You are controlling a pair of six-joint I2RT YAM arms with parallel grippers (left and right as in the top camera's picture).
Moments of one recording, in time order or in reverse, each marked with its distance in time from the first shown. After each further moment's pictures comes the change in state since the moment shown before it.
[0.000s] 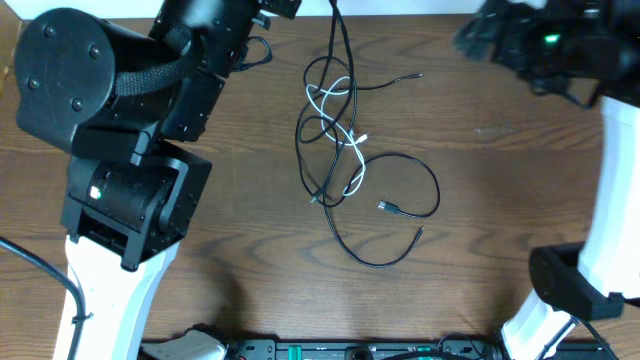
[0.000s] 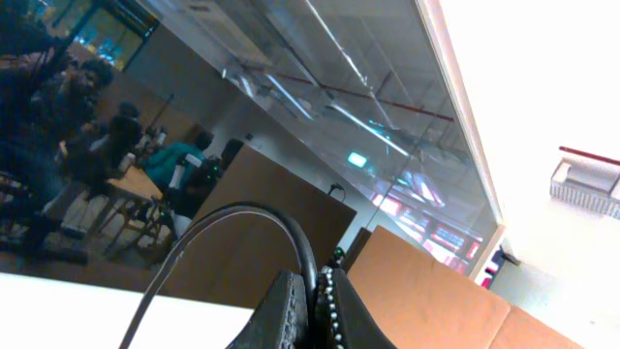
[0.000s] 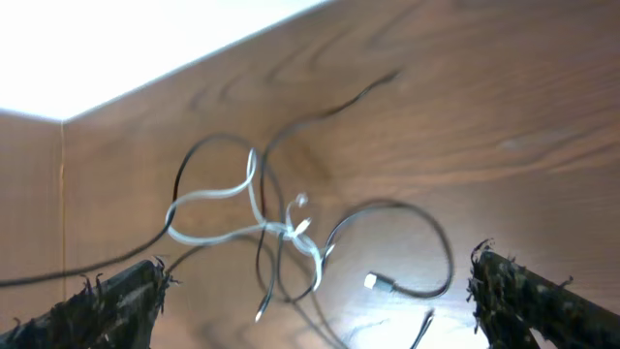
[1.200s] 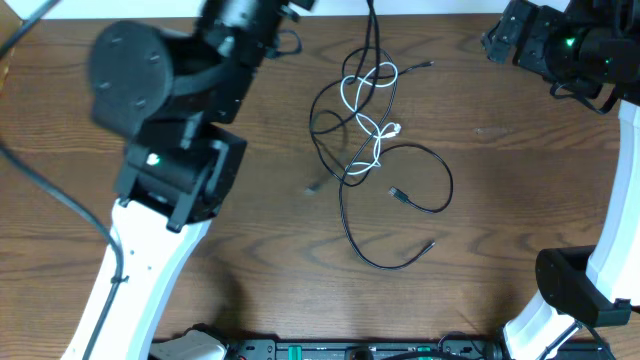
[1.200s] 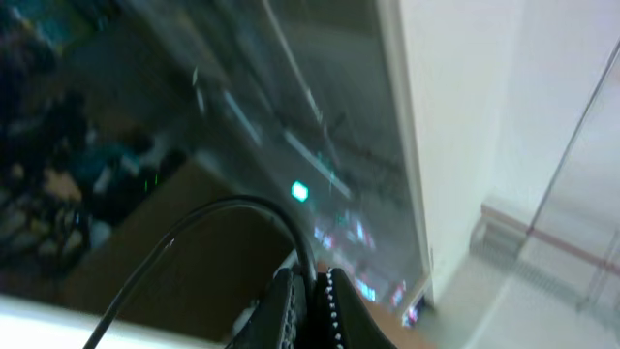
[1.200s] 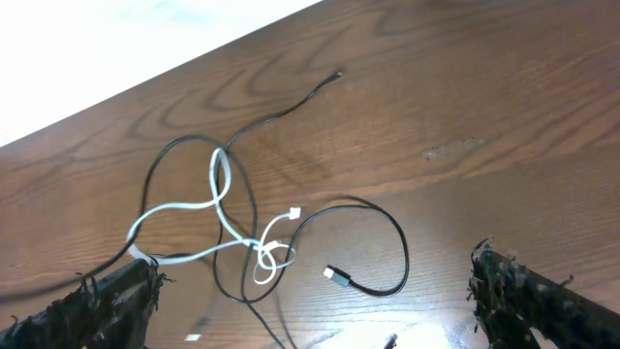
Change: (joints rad) left arm 0.000 0.002 -0.201 0.337 0.005 -0.232; right arm -0.065 -0.032 0.000 -0.026 0.153 -0.027
